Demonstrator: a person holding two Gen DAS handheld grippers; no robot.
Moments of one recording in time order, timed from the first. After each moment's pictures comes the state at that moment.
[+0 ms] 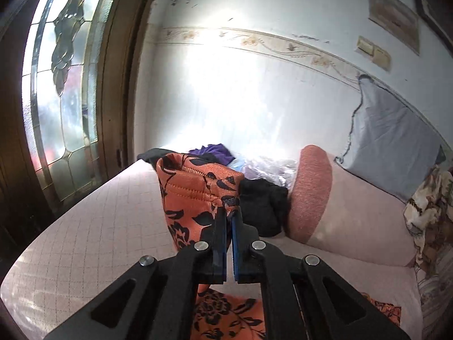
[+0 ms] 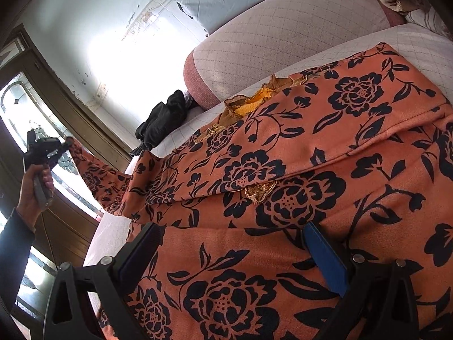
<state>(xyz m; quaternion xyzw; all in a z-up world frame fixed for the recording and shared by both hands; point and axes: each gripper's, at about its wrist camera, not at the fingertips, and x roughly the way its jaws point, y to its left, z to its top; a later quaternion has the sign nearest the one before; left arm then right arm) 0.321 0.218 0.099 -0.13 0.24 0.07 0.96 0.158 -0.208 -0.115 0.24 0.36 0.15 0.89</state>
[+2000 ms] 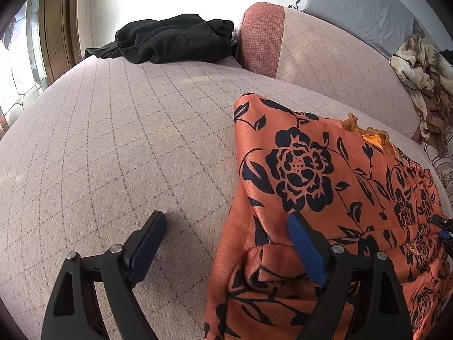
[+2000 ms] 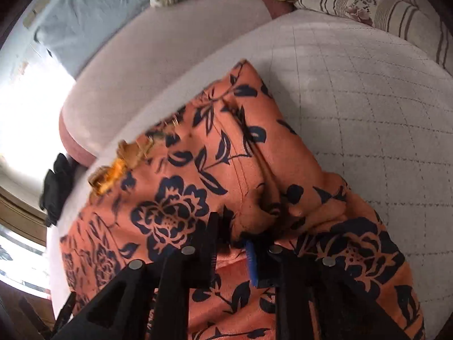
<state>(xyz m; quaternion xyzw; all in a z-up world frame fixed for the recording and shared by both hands) 0.263 0.101 -0.131 -0.07 0.42 -0.01 0.90 0.223 -0.326 -0.093 0.30 0.40 -0.12 0.86</state>
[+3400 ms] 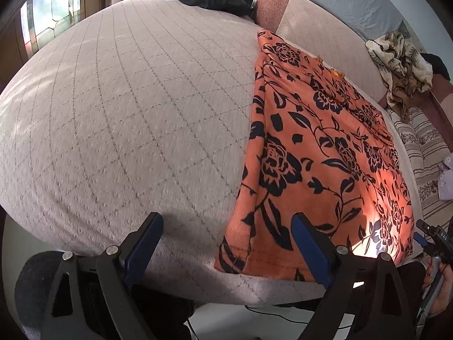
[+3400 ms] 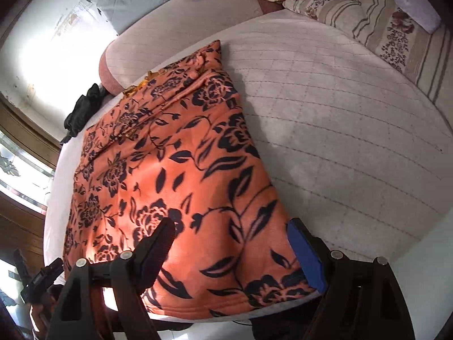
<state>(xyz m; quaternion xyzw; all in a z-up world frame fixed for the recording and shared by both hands) 0.009 0.157 -0.118 -0.14 0.51 -0.04 0.85 -0.038 -0.359 -0.064 0.20 0.49 -0.06 0.84</state>
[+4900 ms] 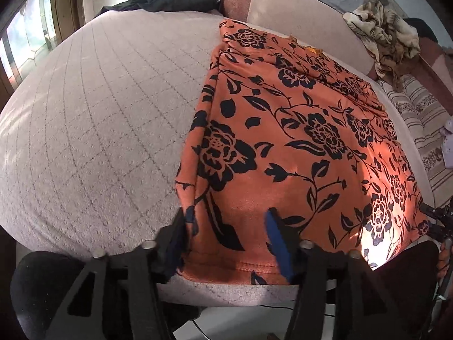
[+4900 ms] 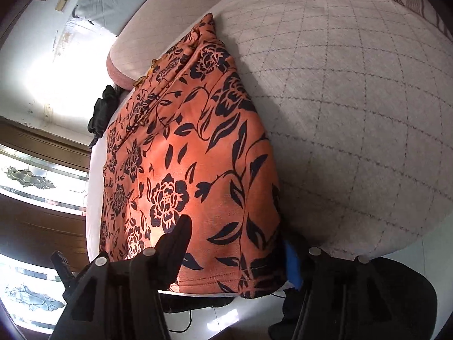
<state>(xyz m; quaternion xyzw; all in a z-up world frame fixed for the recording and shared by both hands) 0.015 0.100 -0.114 -0.06 0.52 -0.06 0.85 -0.051 -0.381 -0.091 0.32 0.51 0.02 0.80</state>
